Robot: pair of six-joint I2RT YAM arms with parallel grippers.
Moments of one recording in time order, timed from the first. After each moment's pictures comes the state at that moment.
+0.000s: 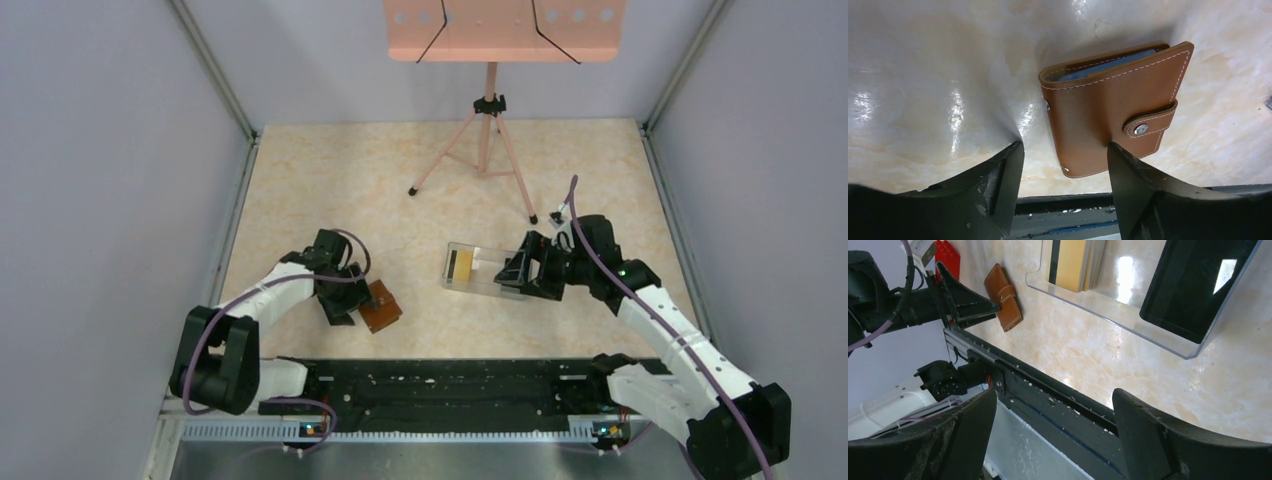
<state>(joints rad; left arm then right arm) -0.26 1.27 0.63 -0.67 0.18 -0.76 0.36 0.93 0.70 -0.55 -0.50 0.71</state>
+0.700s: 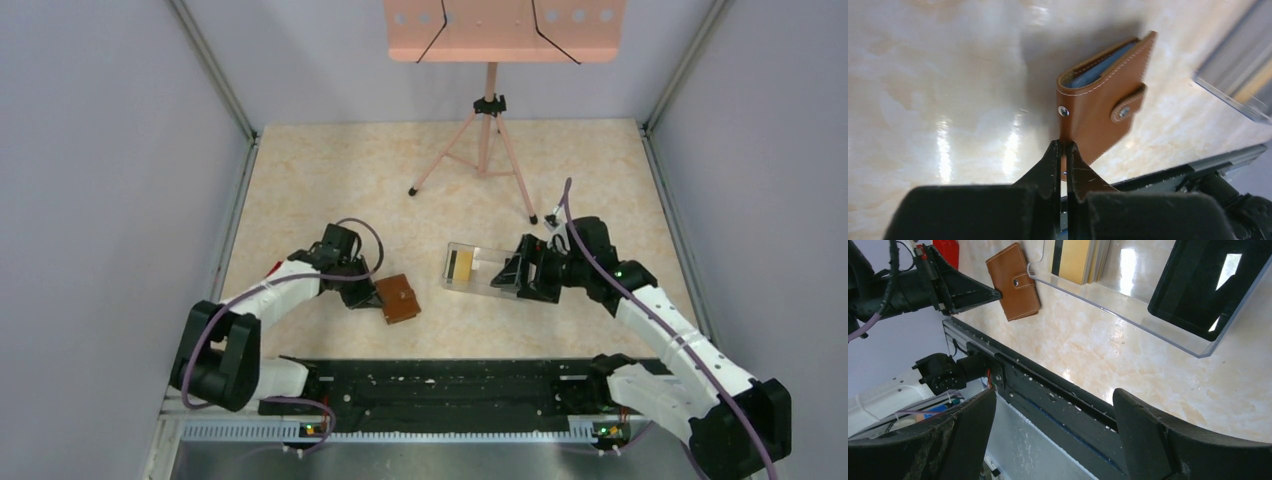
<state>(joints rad) -0.32 1.35 0.66 -0.51 0.28 -0.75 0.39 0.94 0.68 -0.54 -0.50 0.72</state>
